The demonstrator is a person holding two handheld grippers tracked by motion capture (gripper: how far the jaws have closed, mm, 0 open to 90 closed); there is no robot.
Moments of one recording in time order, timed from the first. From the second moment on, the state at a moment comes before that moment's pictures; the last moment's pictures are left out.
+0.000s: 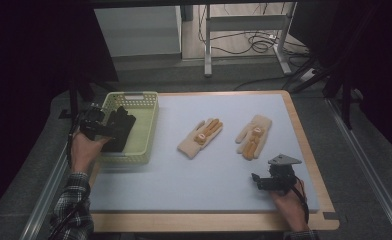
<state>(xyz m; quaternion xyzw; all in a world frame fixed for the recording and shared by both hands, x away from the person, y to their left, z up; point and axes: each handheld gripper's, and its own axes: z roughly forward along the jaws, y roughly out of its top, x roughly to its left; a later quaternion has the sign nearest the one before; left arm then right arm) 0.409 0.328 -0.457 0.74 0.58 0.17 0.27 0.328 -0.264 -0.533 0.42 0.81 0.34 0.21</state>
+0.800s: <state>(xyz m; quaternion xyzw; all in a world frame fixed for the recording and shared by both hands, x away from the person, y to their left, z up) 0.332 0.253 -0.442 0.79 0.45 0.21 0.37 0.328 -0.264 -0.532 0.42 0.81 0.34 0.21</state>
